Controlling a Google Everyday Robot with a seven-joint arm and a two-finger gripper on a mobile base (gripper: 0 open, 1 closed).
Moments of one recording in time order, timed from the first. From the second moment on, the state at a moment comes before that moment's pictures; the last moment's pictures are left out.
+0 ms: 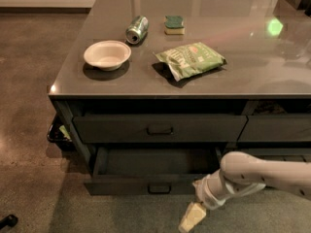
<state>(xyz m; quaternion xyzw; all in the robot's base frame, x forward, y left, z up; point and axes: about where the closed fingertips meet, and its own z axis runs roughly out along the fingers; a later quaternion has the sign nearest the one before) 0.404 -0.119 0.464 -0.49 0.82 0.25 0.12</state>
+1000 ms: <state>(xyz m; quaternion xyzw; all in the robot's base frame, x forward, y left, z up) 0.384 -0.122 0.481 -0.50 0.82 0.23 0.14</state>
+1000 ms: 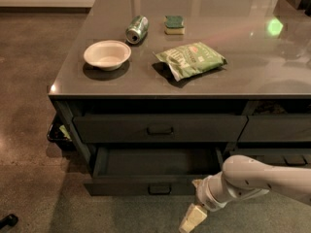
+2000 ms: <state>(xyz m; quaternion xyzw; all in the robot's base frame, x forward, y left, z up) 0.479 -0.111 0.453 -0.55 0.79 0.20 0.18</state>
